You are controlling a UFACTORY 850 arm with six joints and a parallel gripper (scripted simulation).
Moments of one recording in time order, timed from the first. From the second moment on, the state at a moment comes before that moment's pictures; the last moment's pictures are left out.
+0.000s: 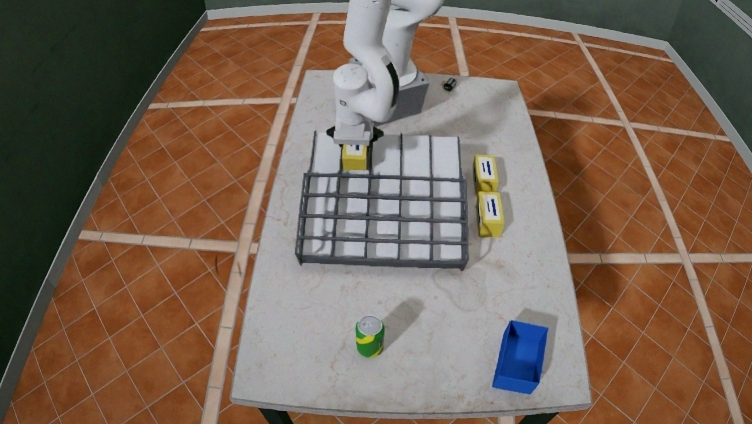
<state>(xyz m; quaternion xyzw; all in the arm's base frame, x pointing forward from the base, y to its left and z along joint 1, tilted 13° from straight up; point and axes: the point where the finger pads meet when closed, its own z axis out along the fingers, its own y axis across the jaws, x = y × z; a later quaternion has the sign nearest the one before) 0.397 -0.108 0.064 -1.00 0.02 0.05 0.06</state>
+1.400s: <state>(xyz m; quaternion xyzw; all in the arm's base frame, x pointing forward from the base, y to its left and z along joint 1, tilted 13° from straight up) 0.396 -0.107 0.058 -1.00 0.02 0.05 0.06</state>
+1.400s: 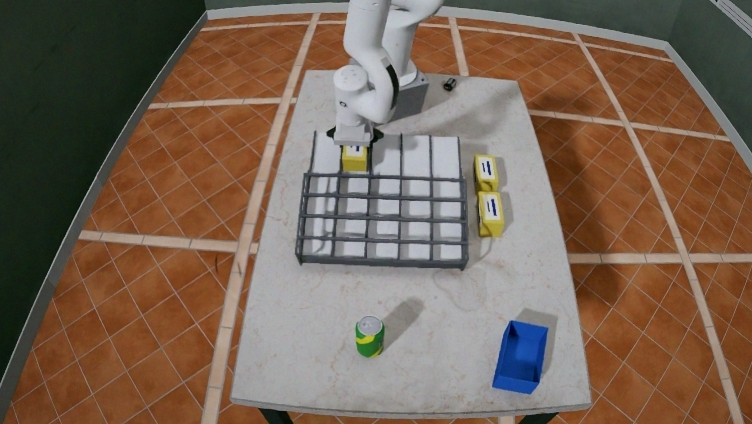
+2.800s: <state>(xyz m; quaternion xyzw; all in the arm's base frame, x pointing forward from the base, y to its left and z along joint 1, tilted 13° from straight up) 0.396 -0.107 0.053 -1.00 0.02 0.05 0.06</state>
